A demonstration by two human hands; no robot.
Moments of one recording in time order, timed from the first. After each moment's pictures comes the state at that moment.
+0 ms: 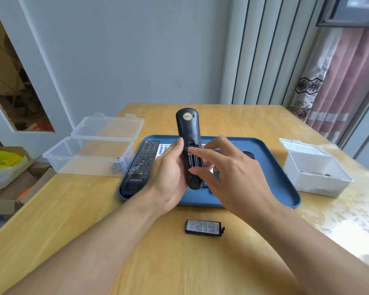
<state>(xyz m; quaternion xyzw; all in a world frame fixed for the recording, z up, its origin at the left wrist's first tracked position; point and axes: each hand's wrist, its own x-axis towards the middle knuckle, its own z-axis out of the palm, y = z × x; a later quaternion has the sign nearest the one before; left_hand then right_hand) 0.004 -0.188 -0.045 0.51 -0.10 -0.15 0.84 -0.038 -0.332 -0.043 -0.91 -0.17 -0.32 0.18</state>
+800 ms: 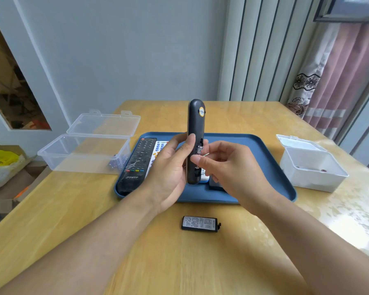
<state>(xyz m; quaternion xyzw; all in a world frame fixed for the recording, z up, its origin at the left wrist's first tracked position) 0.003 -0.195 -0.049 0.51 -0.13 -0.11 0.84 -0.037 -0.331 -0.029 -0.79 -0.02 -0.10 0.61</state>
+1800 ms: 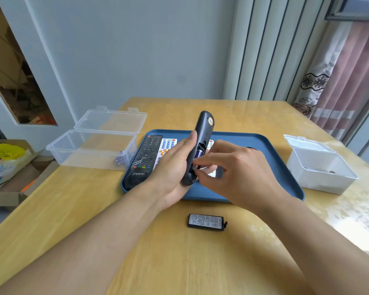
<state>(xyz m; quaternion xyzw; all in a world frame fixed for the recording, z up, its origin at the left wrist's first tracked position) -0.005 -0.189 -0.035 0.52 -0.03 -0.17 0.84 -0.035 -0.336 -0.040 -0.90 -0.23 -0.33 0.19</state>
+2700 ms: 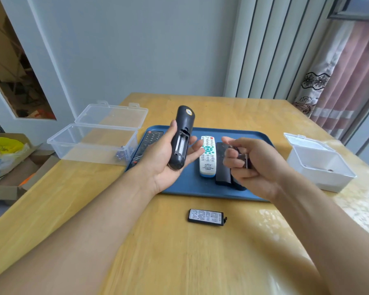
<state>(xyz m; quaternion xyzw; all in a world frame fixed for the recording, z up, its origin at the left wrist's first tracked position) 0.020 -0.176 -0.032 0.43 0.05 -0.15 0.89 -0.019 -0.359 -0.022 -0.51 0.12 0.11 0.84</state>
